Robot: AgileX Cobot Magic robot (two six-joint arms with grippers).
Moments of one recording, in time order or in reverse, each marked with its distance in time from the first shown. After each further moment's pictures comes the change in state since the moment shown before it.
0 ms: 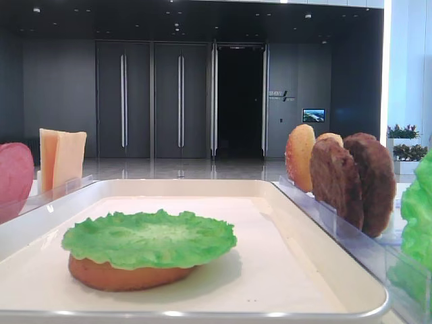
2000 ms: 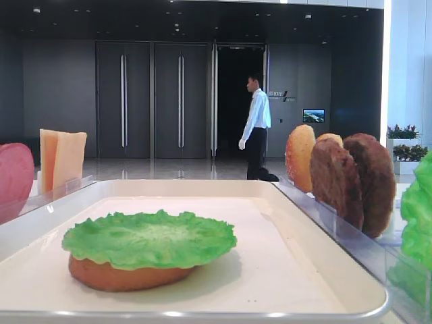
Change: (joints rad) left arm 0.000 0.000 0.000 0.001 0.000 -0.001; right arm -0.280 -0.969 0.295 -0.010 0.000 -0.207
